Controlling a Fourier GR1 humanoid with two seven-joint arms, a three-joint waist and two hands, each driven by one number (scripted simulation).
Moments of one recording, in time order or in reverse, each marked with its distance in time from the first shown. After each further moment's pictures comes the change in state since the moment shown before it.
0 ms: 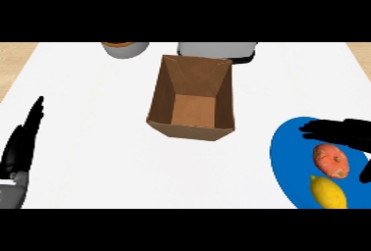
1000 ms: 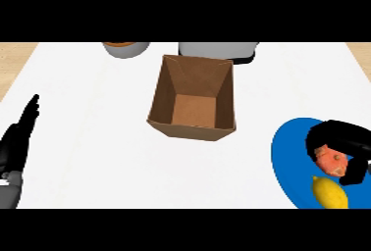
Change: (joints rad) left arm 0.008 -0.028 0.081 -0.038 -0.053 -0.077 0.024; right arm 0.060 0.135 -0.134 -0.036 0.147 -0.070 0.084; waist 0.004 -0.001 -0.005
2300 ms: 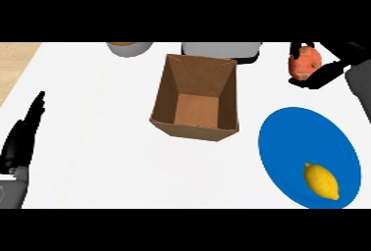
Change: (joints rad) left arm -0.031 -0.038 0.016 0.014 -0.044 -0.018 -0.002; right arm -0.614 0.197 -0.332 0.411 -0.080 -0.116 -0.059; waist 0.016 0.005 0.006
